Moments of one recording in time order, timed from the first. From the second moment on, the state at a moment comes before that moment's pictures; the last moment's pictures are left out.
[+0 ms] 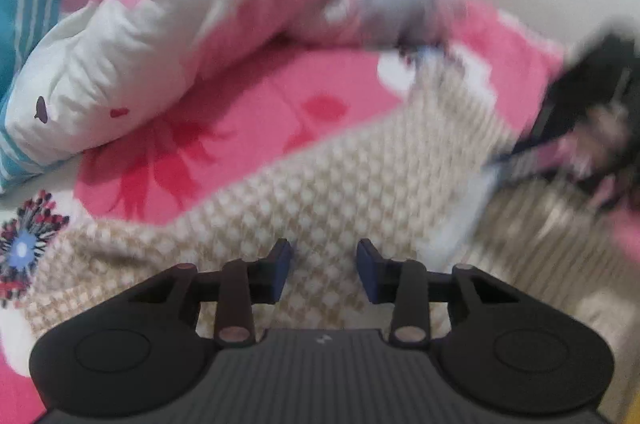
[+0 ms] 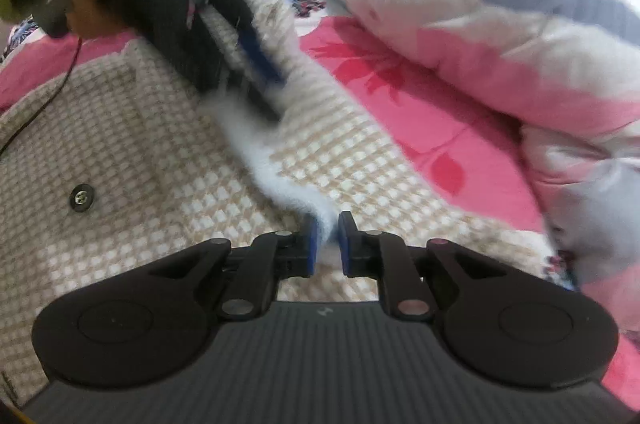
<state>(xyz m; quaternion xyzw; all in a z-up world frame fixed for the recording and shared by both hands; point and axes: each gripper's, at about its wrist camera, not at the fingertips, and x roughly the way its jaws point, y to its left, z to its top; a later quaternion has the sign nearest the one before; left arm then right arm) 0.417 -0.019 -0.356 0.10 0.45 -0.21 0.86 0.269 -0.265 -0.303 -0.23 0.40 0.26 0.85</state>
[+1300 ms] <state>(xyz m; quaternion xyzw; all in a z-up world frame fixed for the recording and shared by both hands) 0.418 0.022 -0.348 0.04 0.40 -0.15 0.90 0.316 -0.288 -0.339 0.04 0.35 0.08 0.93</state>
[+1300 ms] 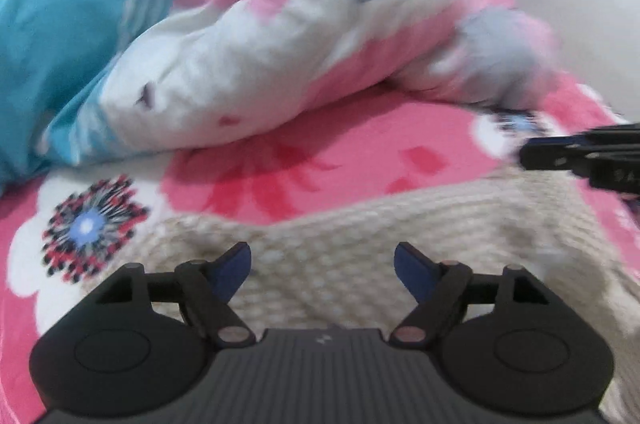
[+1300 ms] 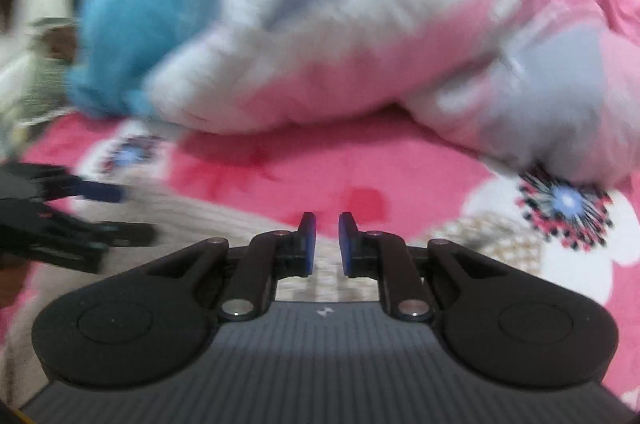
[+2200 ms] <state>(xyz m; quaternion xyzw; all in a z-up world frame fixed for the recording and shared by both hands) 0.107 0.143 -0.296 -0.15 0.57 0.05 0.81 0.015 -0.415 -0.321 0.28 0.53 -0.04 0.80</state>
